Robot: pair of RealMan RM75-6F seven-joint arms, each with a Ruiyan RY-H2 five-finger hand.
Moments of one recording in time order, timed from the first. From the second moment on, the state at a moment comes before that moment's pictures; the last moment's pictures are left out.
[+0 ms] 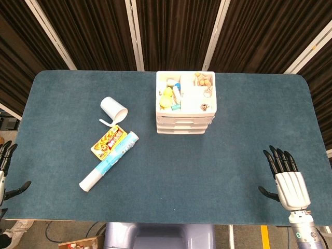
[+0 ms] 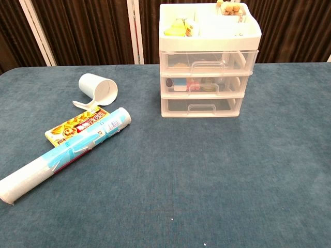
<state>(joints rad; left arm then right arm) -0.03 -1.12 -0.05 -1.62 1.56 1.61 0.02 0.14 -1.19 -0.01 -1.66 -1.56 1.53 -0.18</state>
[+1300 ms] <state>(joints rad) -0.06 -1.09 -0.04 -1.63 1.56 1.55 -0.07 0.60 -1.46 0.37 -2.04 -0.67 1.02 0.21</state>
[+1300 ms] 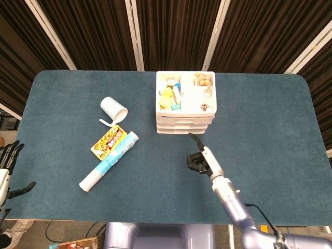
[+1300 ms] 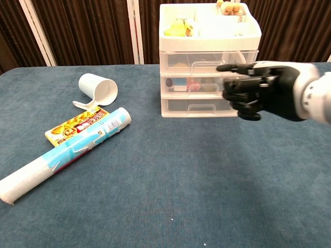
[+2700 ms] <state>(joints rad) -0.07 -1.09 -0.04 -1.63 1.54 1.53 -0.09 0.76 -1.67 0.57 -1.73 -0.42 0.89 0.31</state>
